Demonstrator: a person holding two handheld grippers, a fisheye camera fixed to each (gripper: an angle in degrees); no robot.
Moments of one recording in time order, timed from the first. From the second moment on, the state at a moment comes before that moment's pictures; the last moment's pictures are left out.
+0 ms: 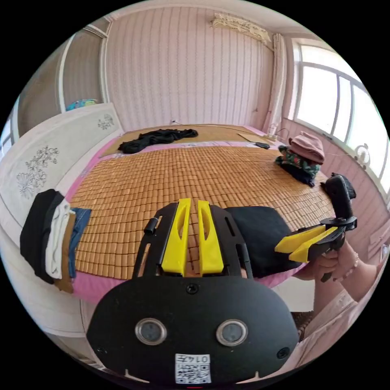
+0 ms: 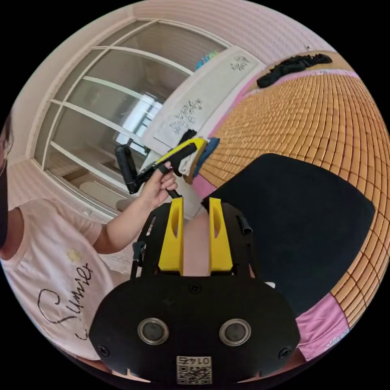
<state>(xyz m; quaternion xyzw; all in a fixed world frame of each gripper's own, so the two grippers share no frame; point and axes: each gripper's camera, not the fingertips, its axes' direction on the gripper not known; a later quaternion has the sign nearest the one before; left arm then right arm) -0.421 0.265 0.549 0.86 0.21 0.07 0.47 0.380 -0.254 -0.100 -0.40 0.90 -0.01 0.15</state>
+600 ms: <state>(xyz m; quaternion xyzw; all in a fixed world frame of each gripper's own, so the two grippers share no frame) -0.439 0.117 0.536 0.65 0.48 0.25 0.53 0.243 -0.251 -0.096 -0.20 0.97 -0.13 0.03</state>
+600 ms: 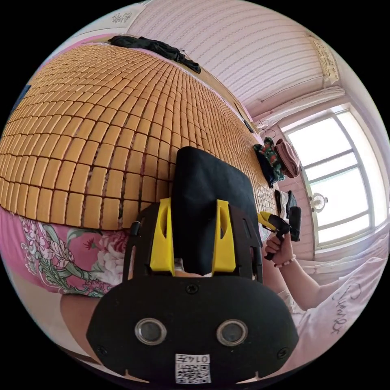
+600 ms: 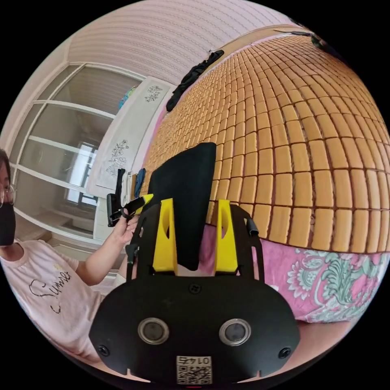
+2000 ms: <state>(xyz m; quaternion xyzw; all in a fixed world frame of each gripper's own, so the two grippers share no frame) -0.911 0.124 0.754 0.73 0.49 -0.26 0.39 0.907 -0.161 -0.592 -0.67 0.66 0.10 -0.31</state>
